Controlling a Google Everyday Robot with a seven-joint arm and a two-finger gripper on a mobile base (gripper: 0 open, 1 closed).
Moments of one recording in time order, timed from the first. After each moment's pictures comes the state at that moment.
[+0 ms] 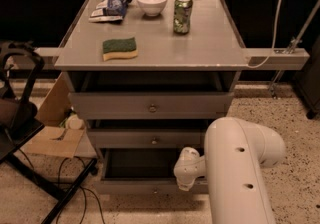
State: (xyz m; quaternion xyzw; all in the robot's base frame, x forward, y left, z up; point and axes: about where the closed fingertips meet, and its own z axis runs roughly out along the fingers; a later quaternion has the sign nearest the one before) arm 0.534 -0.134 0.167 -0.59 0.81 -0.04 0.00
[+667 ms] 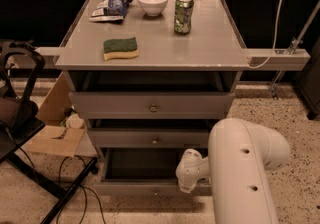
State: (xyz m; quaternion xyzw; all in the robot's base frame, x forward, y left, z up) arm 0.522 -0.138 0.167 -0.58 0.81 -0.03 0.00
